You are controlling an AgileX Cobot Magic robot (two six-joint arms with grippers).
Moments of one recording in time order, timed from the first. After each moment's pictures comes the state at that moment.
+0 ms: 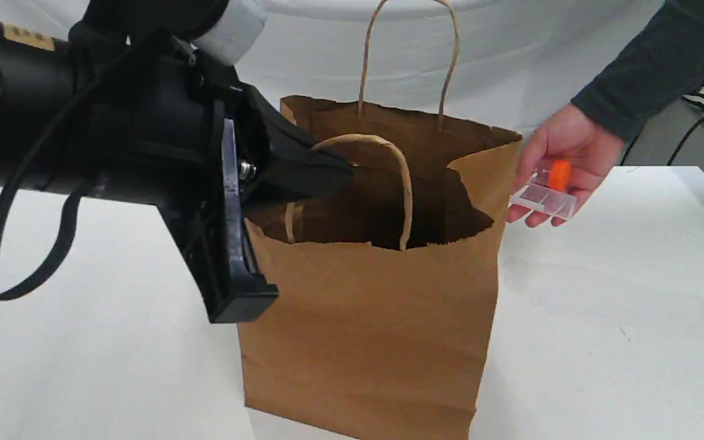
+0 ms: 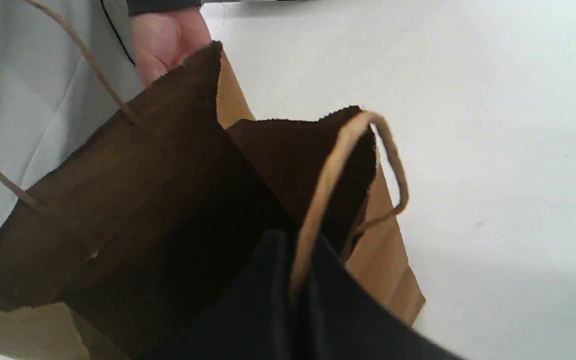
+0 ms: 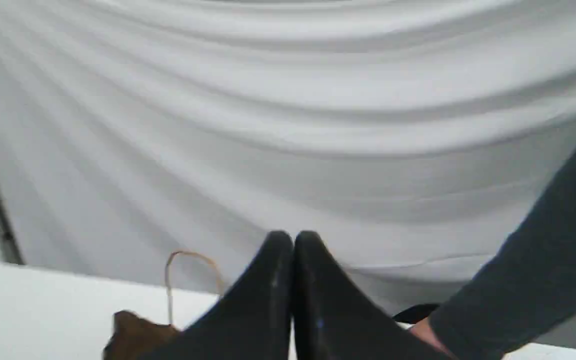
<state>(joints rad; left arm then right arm) -0.60 1.29 -1.08 -0.73 0.58 1.17 -0.05 1.04 -1.51 0.60 0.93 -0.36</state>
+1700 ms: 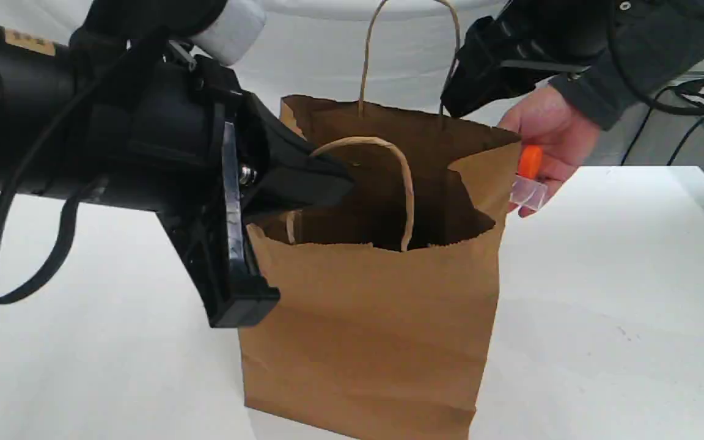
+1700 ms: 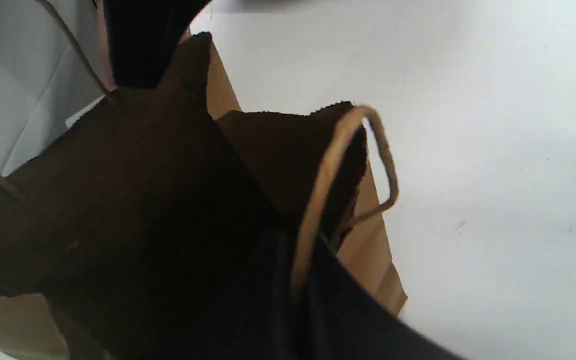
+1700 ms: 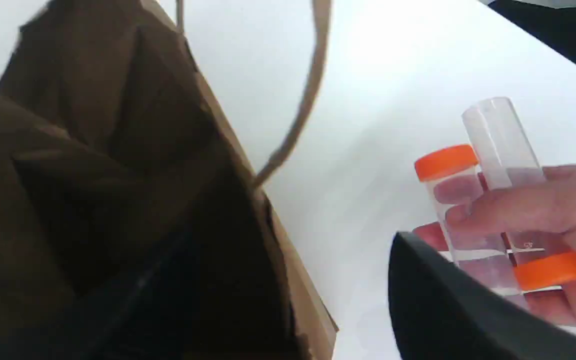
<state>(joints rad) -0.60 1.29 -1.08 -0.73 0.60 1.13 0.29 1.75 -1.76 0.30 1.13 -0.45</state>
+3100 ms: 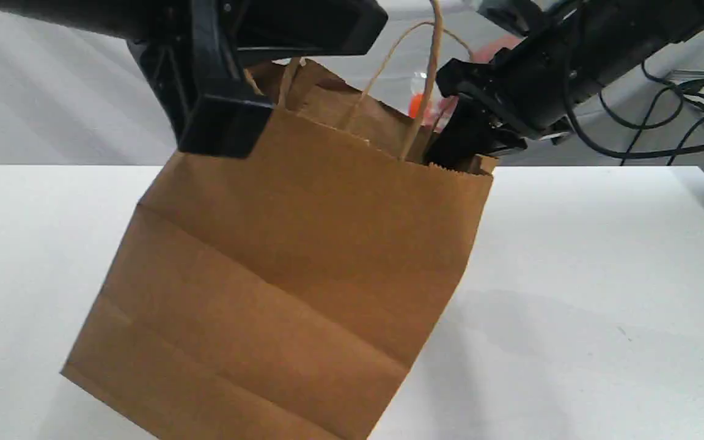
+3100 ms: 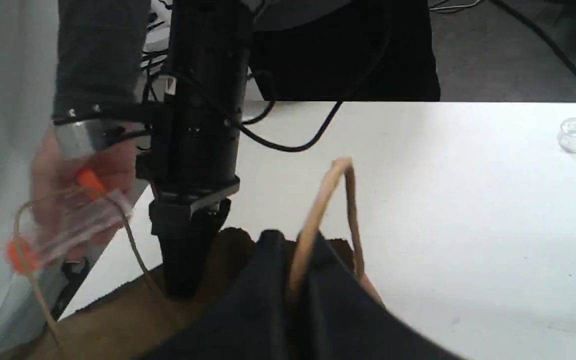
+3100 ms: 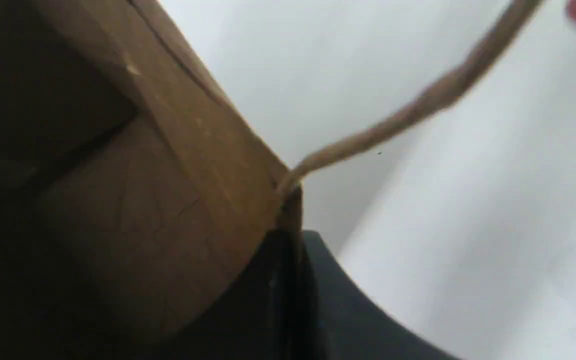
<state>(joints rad) -0.60 1.29 -1.36 -0.70 0.76 1.03 0.17 1.98 -1.78 0.73 1.23 -0.39</state>
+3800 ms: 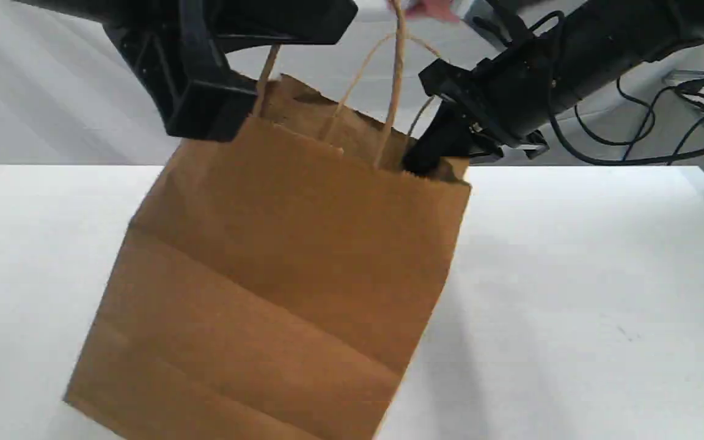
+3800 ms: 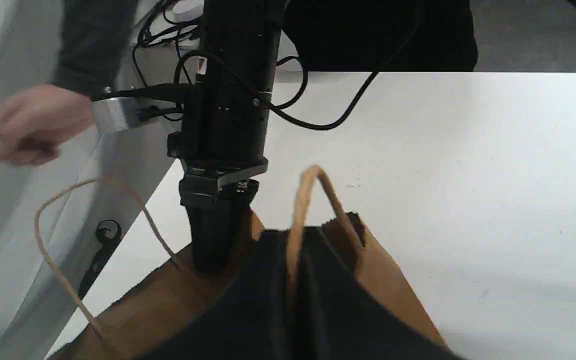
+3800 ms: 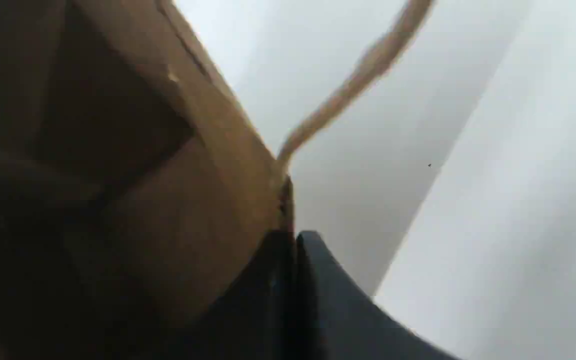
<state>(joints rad) -0.60 1.29 -1.38 -0.57 0.77 0.94 0.17 2.00 -1.78 0.78 1.23 -0.41</state>
